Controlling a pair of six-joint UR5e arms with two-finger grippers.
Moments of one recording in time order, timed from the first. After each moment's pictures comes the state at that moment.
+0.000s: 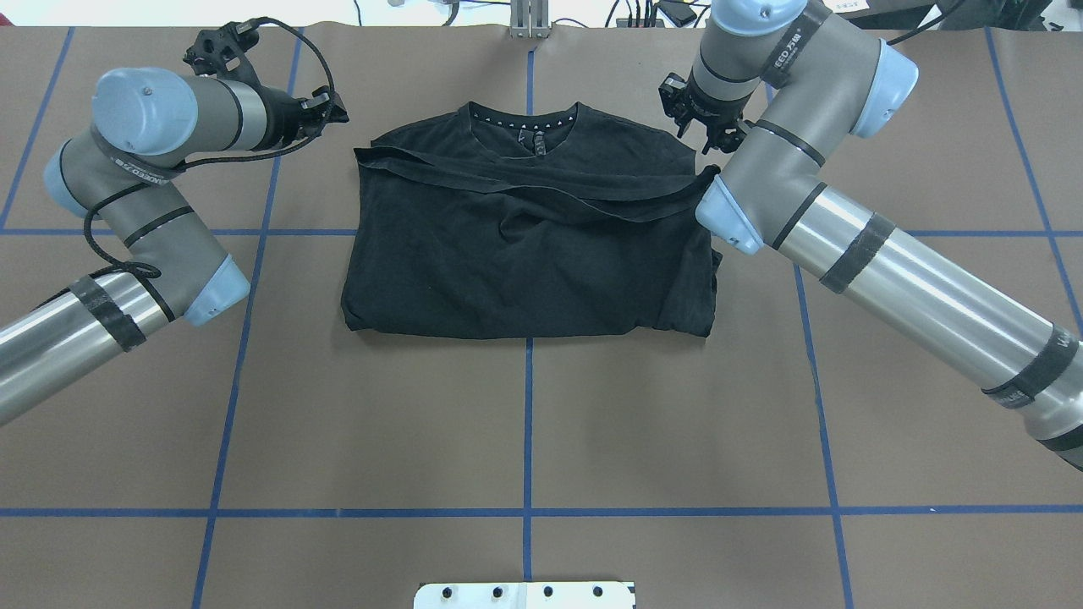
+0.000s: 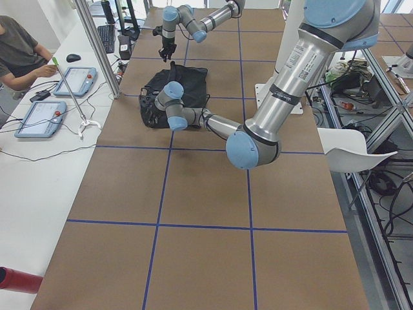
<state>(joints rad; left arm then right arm) -0.86 -2.13 -1.27 -2.50 -1.73 -1.44 0.87 -0.79 1.29 -1.41 1.92 1.57</state>
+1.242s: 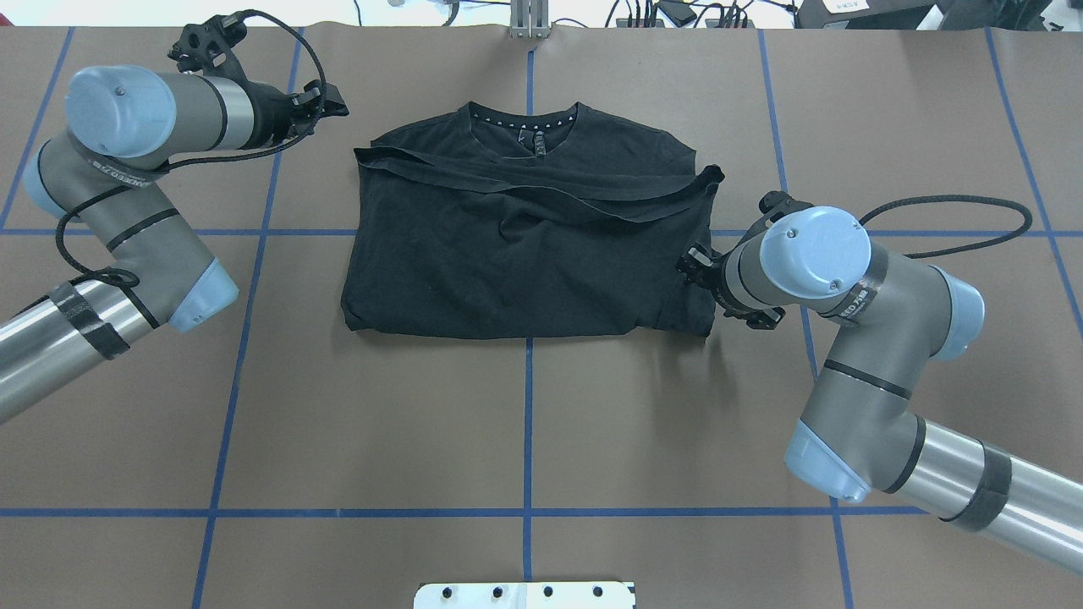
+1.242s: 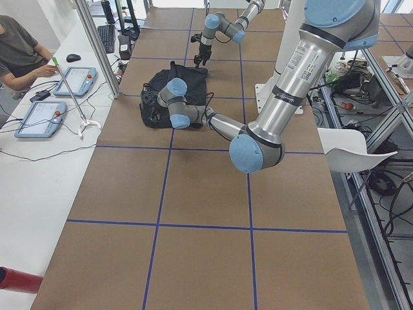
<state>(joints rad) -0.86 -2.09 -1.35 -2.49 -1.73 -1.45 0.58 -1.23 1.77 -1.31 1.72 1.85</state>
